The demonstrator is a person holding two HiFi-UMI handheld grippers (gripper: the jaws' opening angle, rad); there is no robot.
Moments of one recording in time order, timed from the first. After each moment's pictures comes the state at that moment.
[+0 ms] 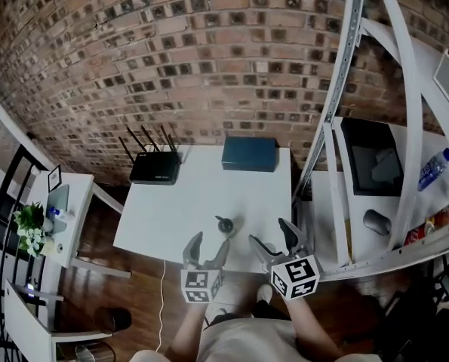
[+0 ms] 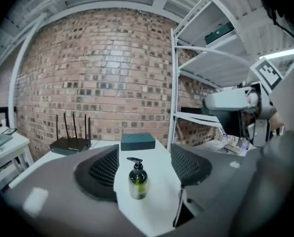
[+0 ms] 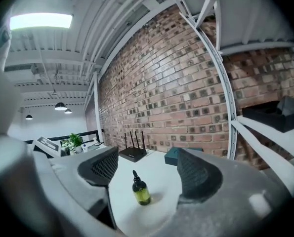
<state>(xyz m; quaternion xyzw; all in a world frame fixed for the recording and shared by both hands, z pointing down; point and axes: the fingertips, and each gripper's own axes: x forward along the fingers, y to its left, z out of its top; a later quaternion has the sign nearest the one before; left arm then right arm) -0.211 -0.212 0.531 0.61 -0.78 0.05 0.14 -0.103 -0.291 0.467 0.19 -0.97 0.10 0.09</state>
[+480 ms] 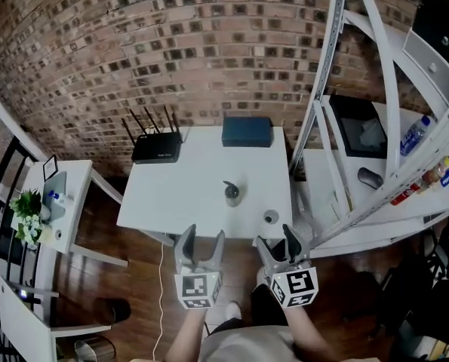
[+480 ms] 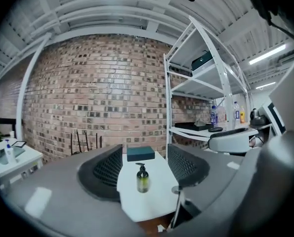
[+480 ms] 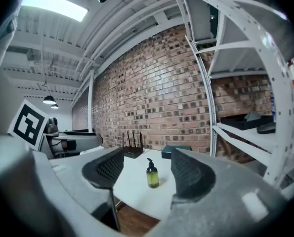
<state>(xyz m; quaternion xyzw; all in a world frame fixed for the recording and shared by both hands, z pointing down) -0.180 -0.088 0.449 0.61 -0.79 0.03 0.06 -0.042 -0.158 0.457 0.29 -0.95 0.07 0.06</state>
